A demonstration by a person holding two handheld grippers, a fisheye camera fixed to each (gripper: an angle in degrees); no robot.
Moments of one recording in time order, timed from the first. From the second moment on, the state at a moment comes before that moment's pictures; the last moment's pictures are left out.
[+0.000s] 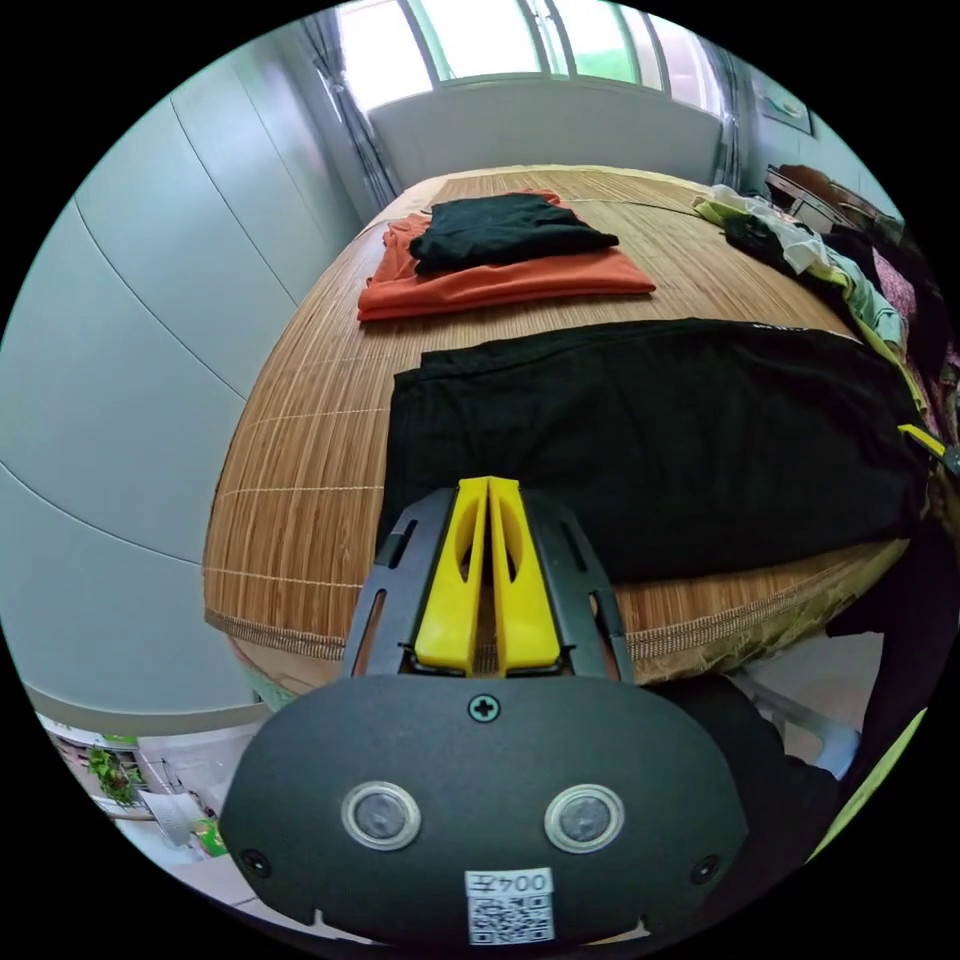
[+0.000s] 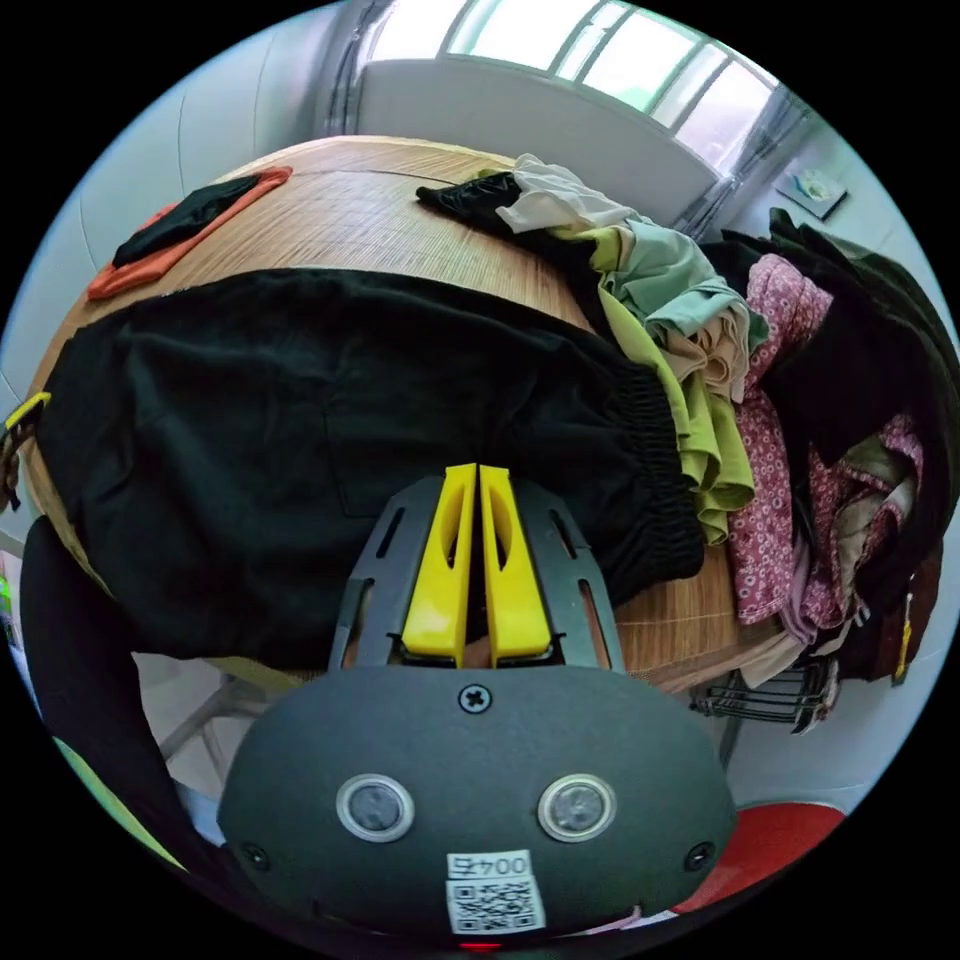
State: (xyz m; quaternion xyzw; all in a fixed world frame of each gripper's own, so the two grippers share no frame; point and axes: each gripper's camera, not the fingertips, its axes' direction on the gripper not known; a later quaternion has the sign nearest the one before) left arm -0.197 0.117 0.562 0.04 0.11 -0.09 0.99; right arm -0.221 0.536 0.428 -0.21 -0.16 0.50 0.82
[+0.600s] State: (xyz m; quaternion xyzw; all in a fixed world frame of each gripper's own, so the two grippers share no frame) left arm -0.196 0.165 0.540 0.04 0.13 -0.17 0.98; right arm -0.272 0.564 0.421 -0.14 -0.19 0.60 0.76
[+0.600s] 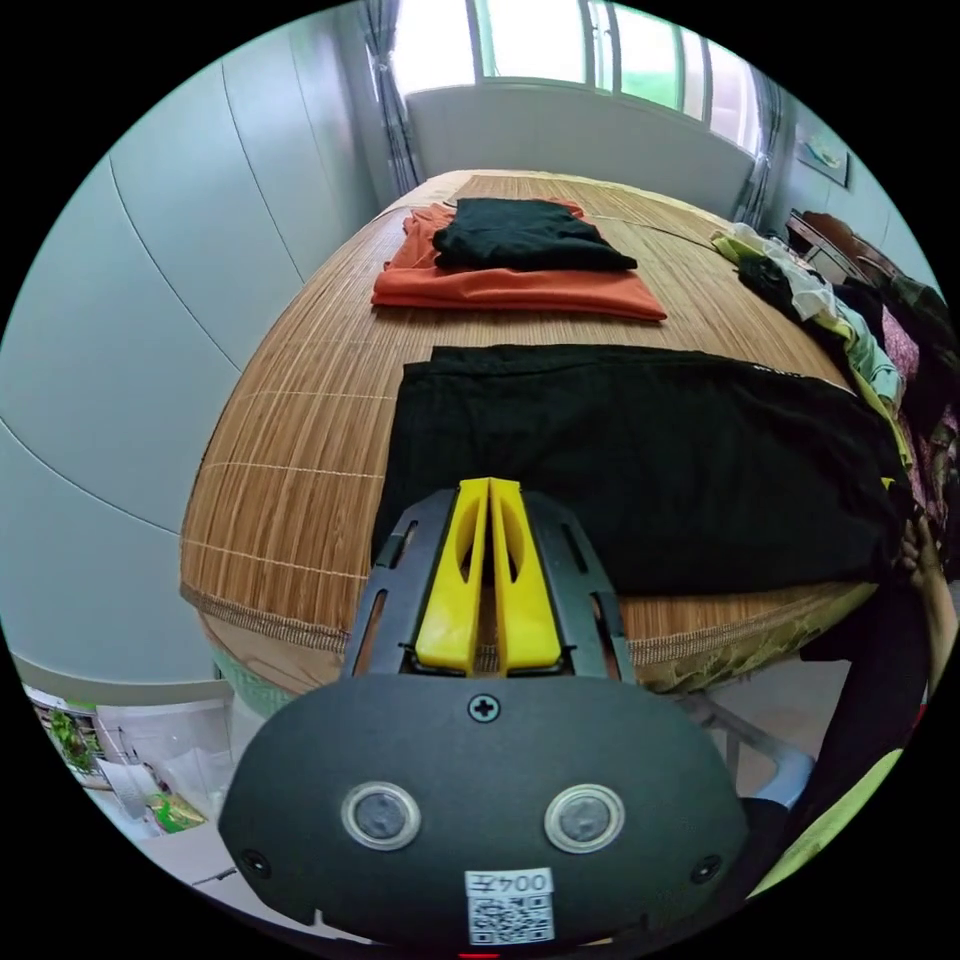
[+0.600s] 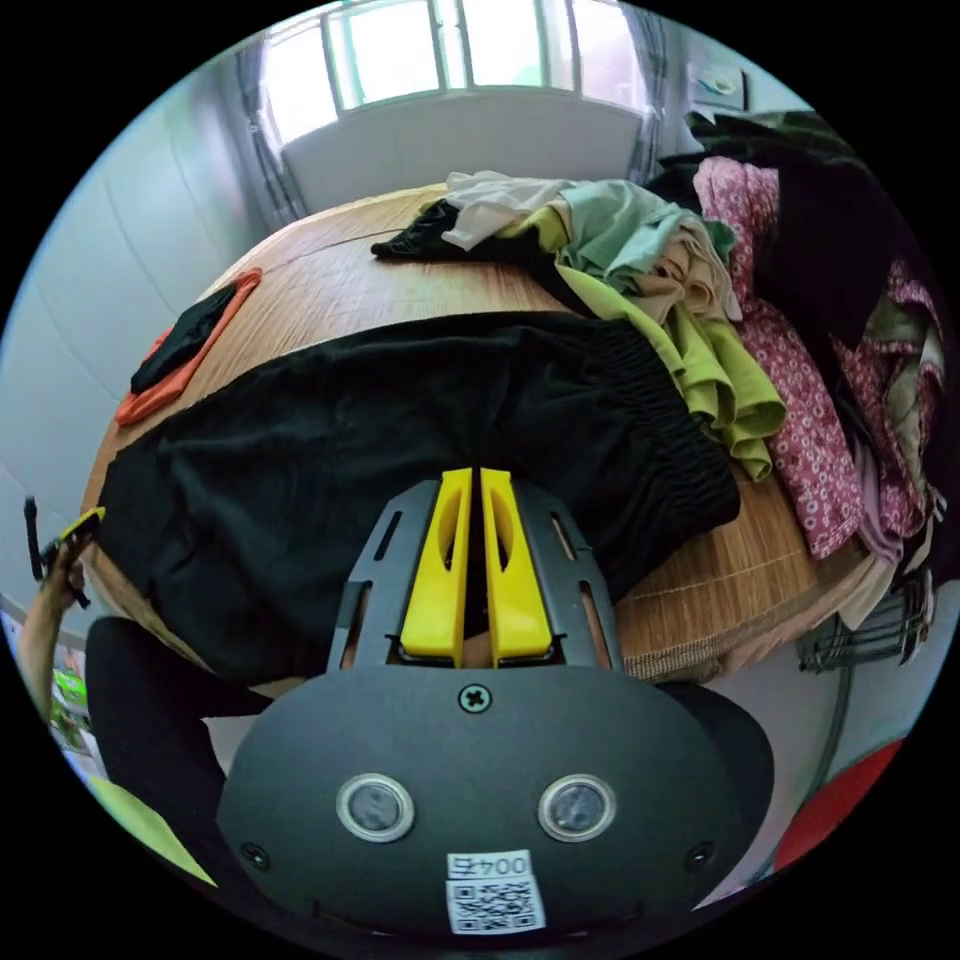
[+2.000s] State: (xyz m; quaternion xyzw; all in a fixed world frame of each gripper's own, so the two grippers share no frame) left arm -0.079 0.258 0.443 0.23 -0.03 -0.08 0.97; right arm -0.332 -0.006 0.550 -0.09 -0.57 0.32 0.75
